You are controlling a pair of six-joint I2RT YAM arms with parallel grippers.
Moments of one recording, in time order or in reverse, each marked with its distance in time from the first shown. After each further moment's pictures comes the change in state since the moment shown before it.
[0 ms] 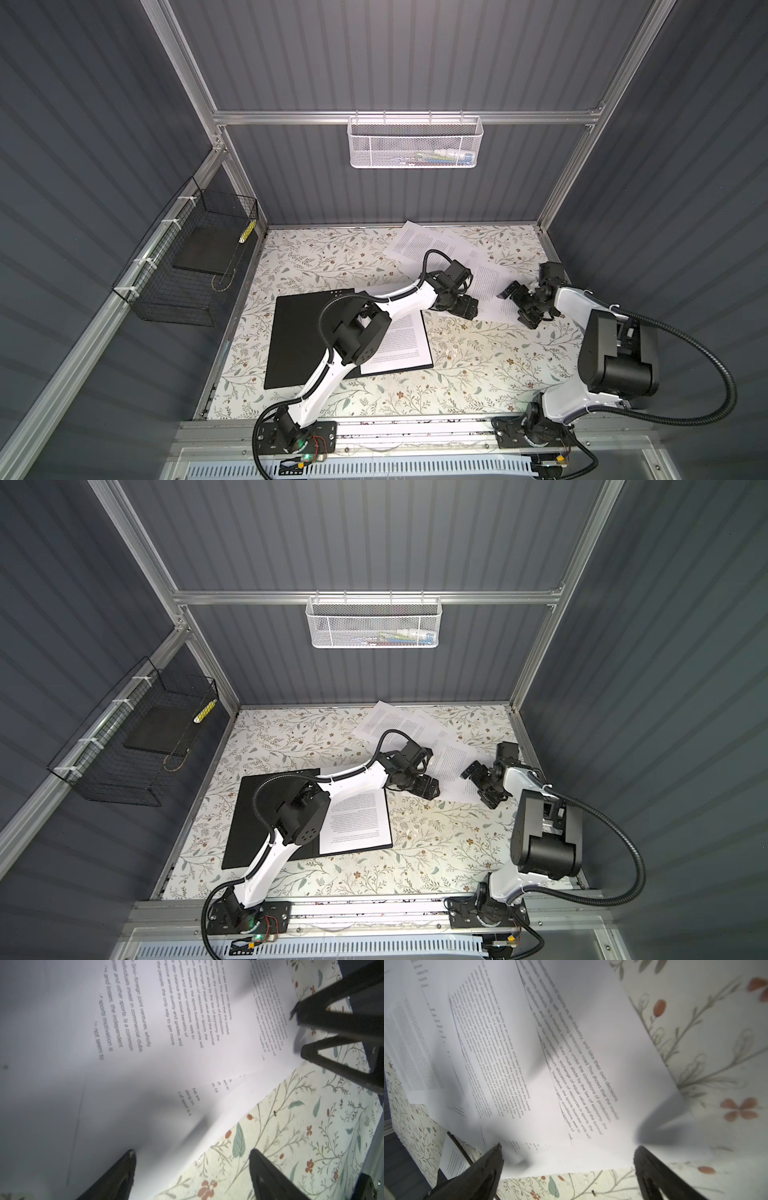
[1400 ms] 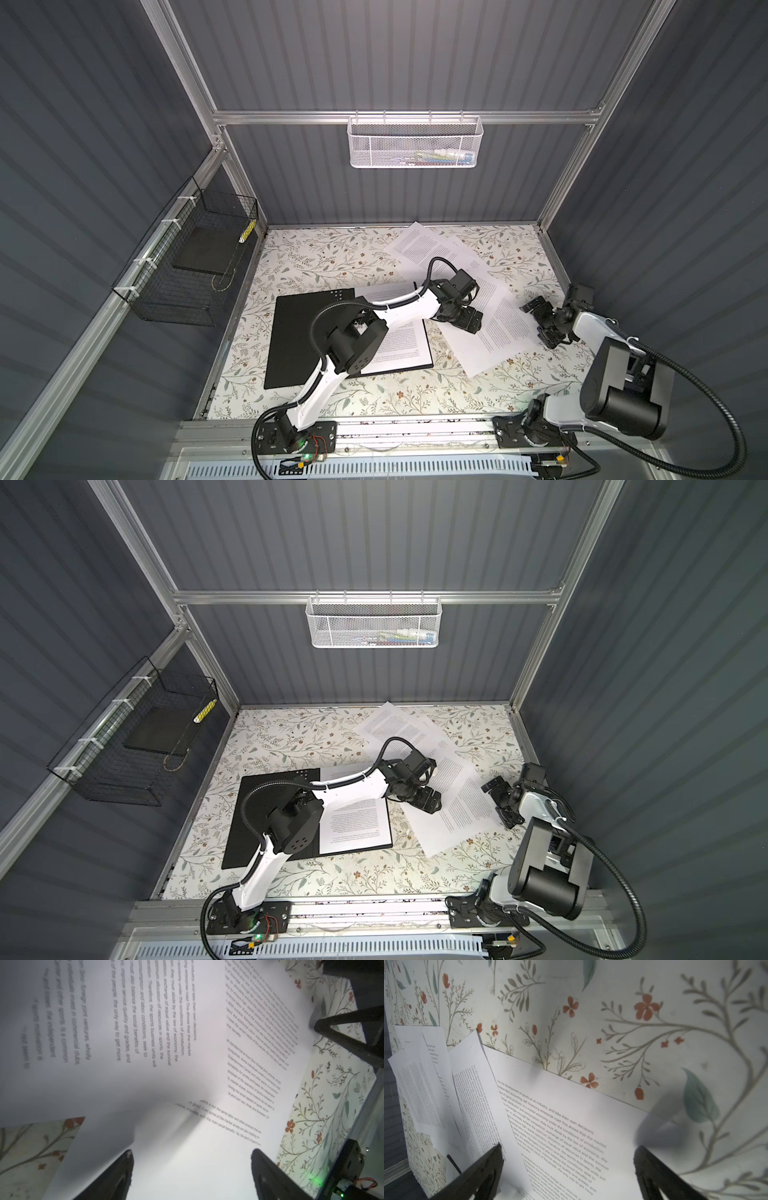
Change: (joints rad) left arm -0.068 -0.068 -0.066 -0.065 -0.026 -0.005; right arm -0.214 -0.162 -0.207 0.066 0.010 0.003
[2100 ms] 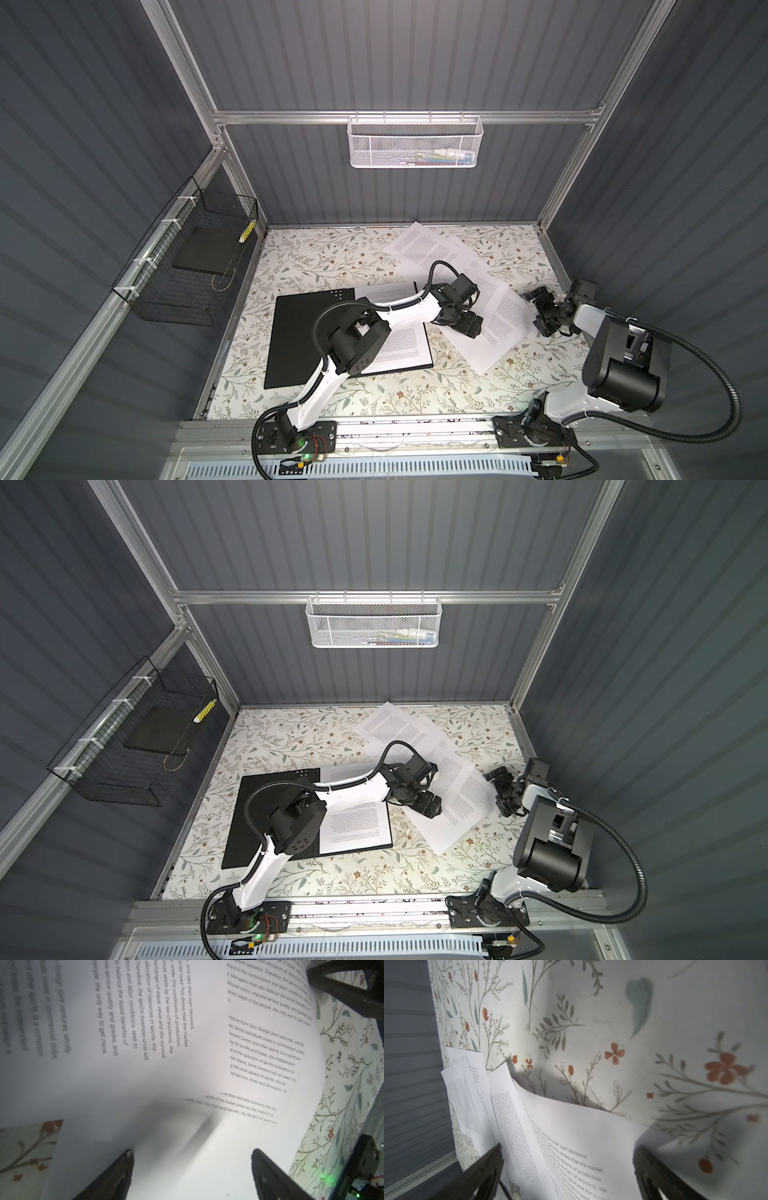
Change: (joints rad) left arm -0.002 -0.003 -0.036 0.037 -0.004 0.017; right arm -0.023 0.147 0.055 0.175 -0.164 0.076
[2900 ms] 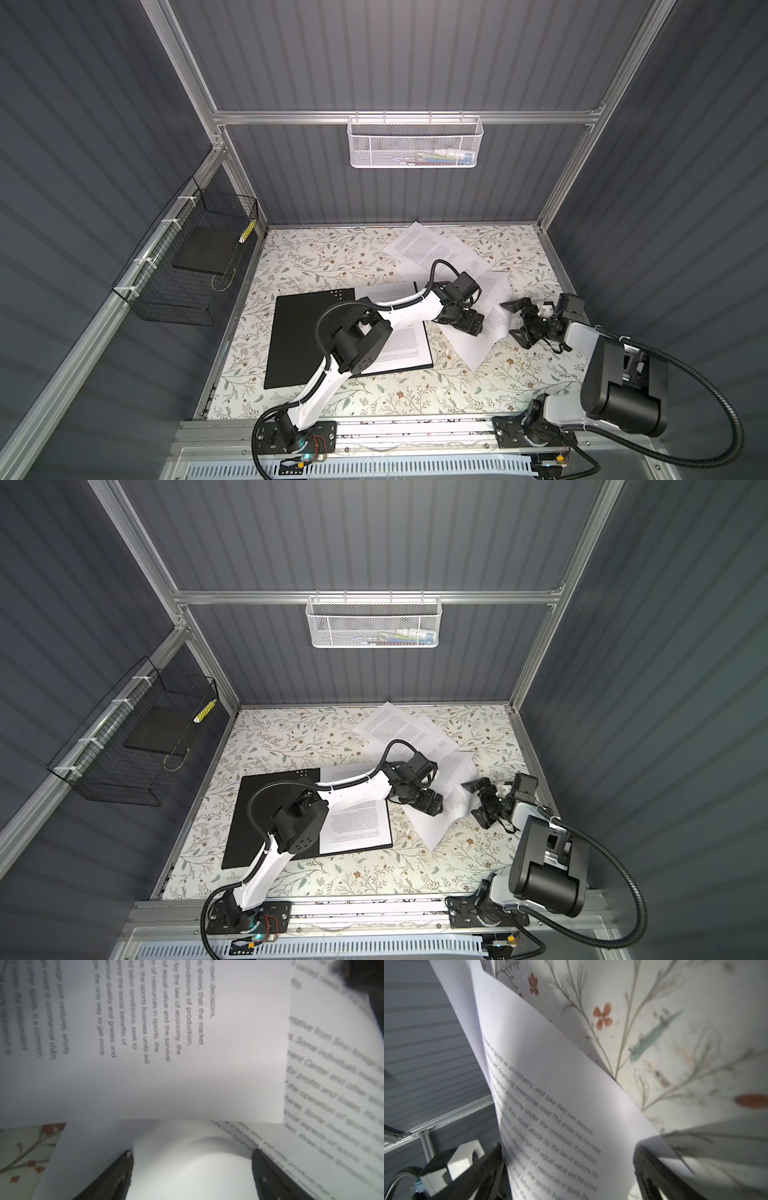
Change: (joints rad) left arm 0.000 0.039 0.071 -0.043 0.001 -0.050; right arm 0.067 -0.174 -0.226 0.036 -0.264 0.073
